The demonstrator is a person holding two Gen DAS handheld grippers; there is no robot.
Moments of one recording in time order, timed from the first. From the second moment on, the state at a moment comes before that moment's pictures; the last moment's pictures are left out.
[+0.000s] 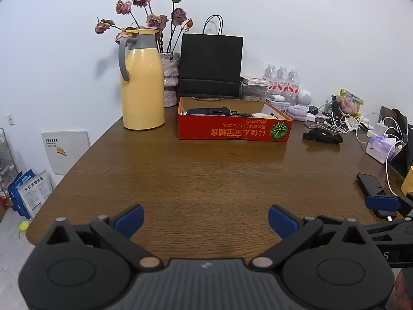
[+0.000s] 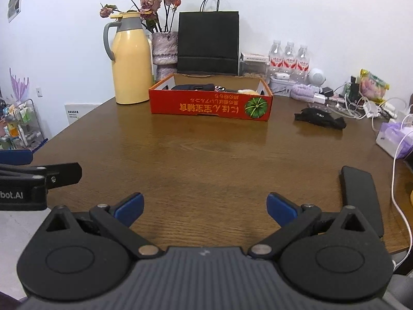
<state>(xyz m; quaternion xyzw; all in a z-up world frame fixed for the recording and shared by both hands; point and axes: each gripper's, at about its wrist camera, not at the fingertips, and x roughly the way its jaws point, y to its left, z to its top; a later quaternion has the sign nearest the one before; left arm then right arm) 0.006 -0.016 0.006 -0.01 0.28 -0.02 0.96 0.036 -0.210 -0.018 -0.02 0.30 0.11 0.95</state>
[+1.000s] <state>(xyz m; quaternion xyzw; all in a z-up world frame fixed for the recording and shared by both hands) 0.003 -0.023 0.002 0.01 0.27 -0.02 0.96 0.036 -0.214 -0.021 -0.02 0.29 0.10 0.95</state>
